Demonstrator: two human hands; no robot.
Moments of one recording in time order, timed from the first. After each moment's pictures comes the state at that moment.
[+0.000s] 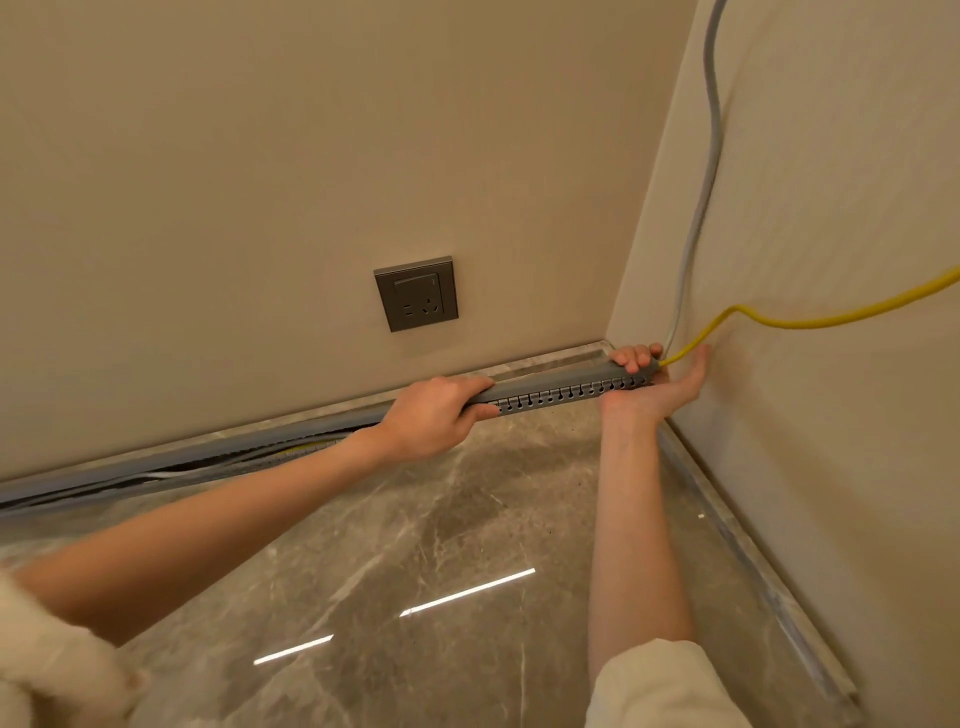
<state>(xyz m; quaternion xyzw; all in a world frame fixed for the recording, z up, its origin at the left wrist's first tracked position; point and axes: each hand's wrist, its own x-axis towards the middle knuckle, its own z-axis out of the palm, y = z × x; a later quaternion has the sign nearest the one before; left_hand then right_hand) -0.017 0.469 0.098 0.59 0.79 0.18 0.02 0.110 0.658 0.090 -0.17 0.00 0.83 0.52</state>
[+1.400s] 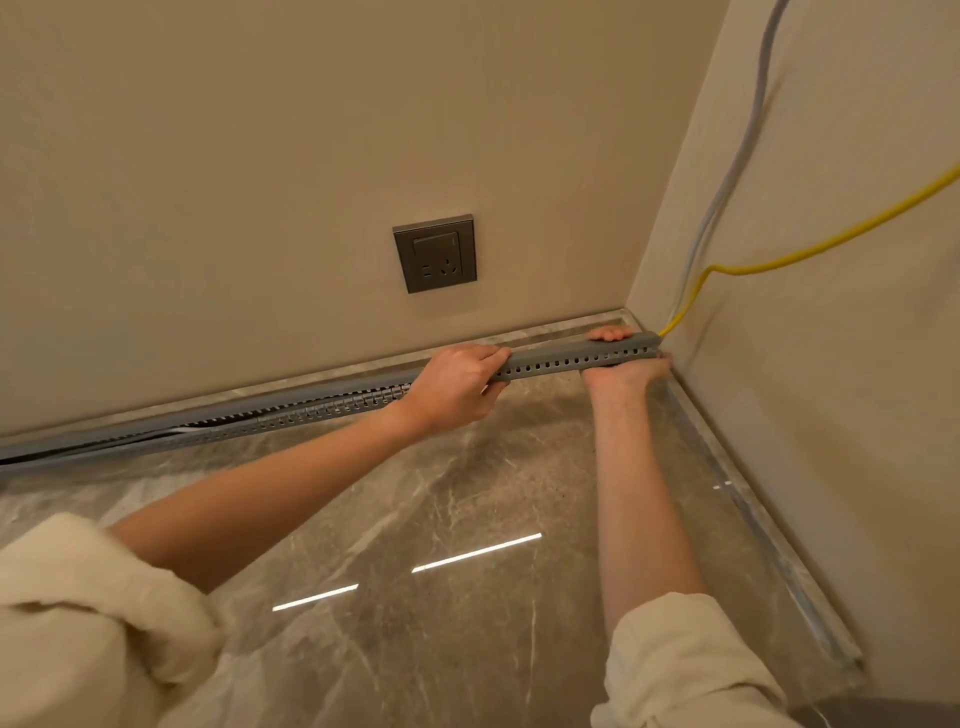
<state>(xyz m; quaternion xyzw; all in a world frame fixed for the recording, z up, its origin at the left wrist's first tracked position) -0.018 0.471 0.071 0.64 0.74 0.18 -0.12 0.088 0.642 0.067 -0.27 0.03 0.86 0.43</state>
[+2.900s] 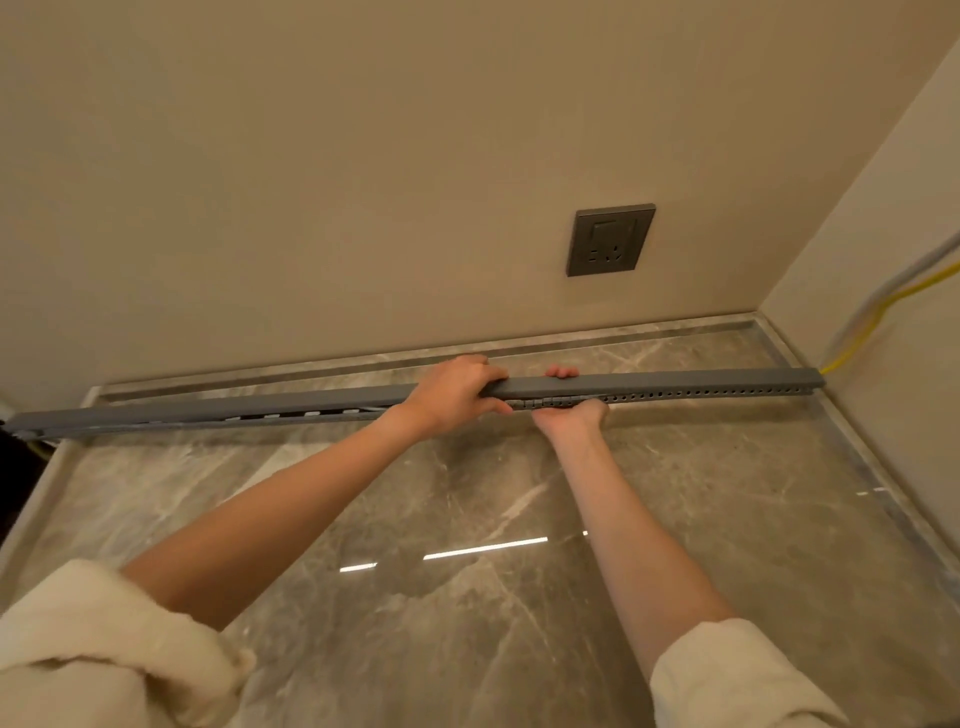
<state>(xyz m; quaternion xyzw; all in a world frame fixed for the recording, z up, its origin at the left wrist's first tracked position) -0.100 0.300 0.067 0.53 0.83 0.12 0.10 -0.005 0.429 0.037 -0.33 0.09 0.89 0.29</state>
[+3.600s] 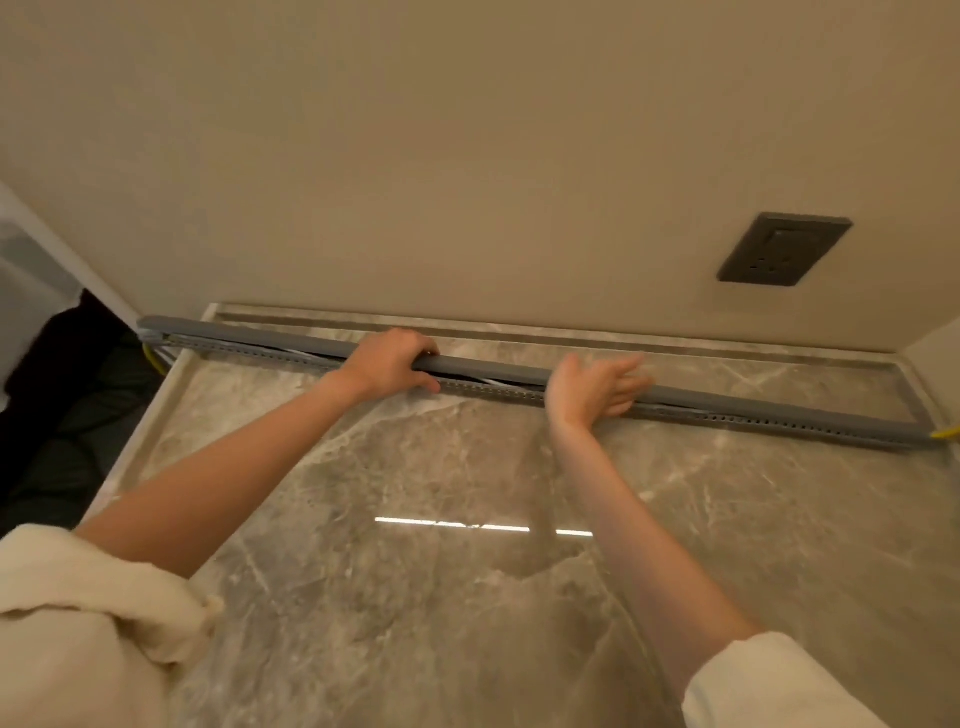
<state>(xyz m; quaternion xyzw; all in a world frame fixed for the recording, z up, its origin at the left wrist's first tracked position) -0.209 0.119 0.040 0.39 0.91 0.10 0.11 -0.080 0.298 0.060 -0.54 -0.66 0.47 0.22</state>
